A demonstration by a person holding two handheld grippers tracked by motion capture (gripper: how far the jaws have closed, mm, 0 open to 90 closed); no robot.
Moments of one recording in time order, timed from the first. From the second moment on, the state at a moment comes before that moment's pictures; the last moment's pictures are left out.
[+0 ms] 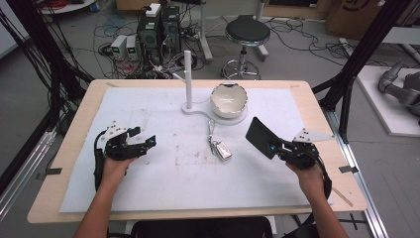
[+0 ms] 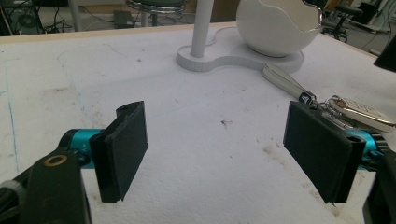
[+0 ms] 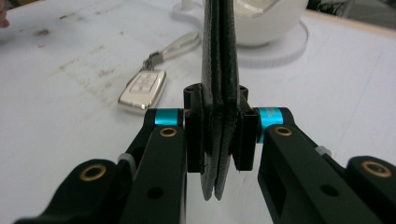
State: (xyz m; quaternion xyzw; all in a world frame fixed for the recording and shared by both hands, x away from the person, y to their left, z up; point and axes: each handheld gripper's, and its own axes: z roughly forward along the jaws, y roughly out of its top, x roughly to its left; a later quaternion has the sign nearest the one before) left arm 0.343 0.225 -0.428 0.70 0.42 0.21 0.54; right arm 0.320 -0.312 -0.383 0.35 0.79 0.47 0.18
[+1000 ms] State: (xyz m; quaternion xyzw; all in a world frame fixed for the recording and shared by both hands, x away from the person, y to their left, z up) left arm 0.344 0.227 -0.428 0.69 0.42 0.21 0.54; right arm 0.429 -0.239 -0.311 0.30 0.84 0.37 0.27
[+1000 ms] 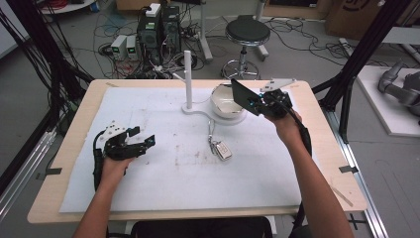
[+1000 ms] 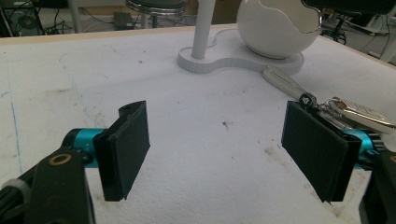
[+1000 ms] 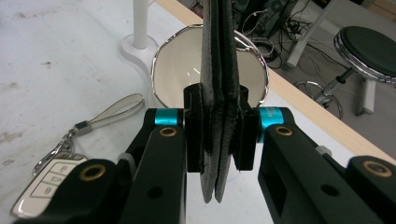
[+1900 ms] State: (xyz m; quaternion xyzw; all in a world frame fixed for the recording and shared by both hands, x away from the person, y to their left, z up) left arm 0.344 0.227 -0.429 0.69 0.42 0.21 0.54; right arm 0.466 -0.190 -0.338 0.26 0.85 0.35 0.29
